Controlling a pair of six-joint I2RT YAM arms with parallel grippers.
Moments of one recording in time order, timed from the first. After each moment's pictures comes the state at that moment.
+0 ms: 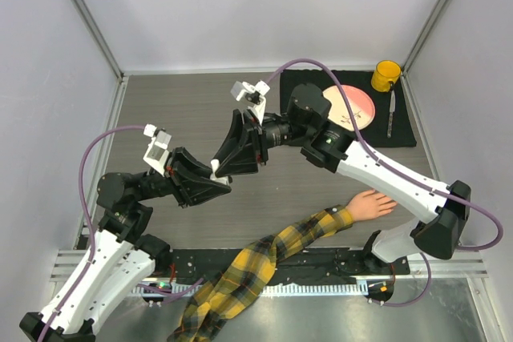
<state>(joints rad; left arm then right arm) -0.46 0.56 0.62 0.43 0.95 -0.83 0.91 1.42 1.41 0.17 -1.02 0.48</state>
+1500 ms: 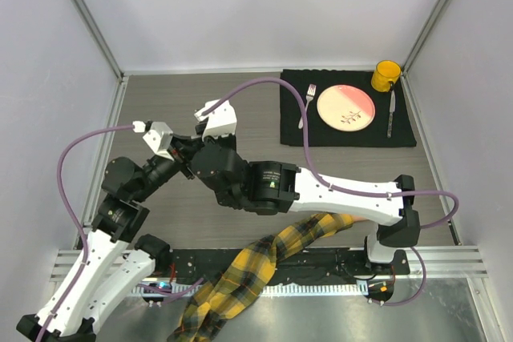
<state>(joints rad) -0.46 0.58 0.71 0.03 0.39 -0.21 1.44 1.74 1.88 -0.38 1.09 0.33</state>
